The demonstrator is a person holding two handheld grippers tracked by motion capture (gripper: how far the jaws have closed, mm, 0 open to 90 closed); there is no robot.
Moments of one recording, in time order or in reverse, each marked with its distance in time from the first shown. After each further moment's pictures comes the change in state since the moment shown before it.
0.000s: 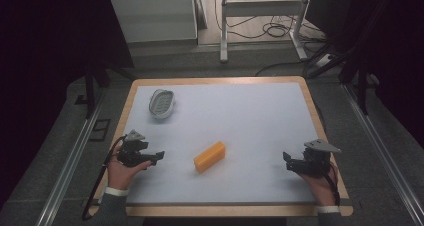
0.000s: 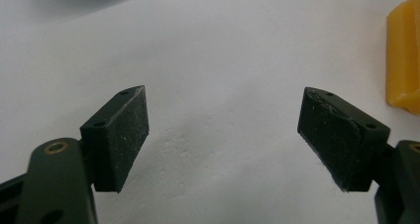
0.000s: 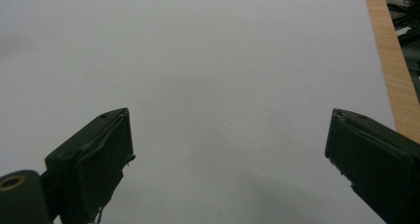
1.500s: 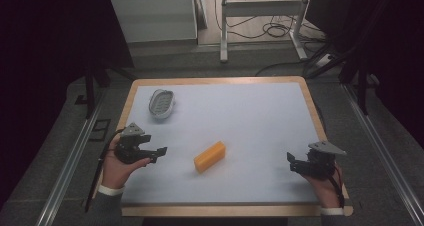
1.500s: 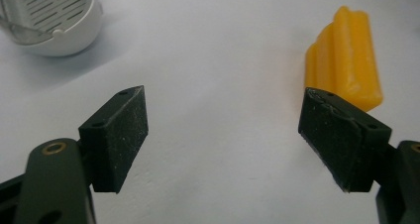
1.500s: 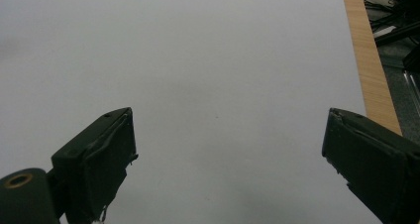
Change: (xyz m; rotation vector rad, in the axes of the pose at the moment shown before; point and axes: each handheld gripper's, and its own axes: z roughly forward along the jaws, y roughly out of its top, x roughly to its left) left arm -0.028 0.034 -0.041 -0.061 -0.079 0.095; right arm -0.003 -0.001 -0.012 0.000 -0.031 0.010
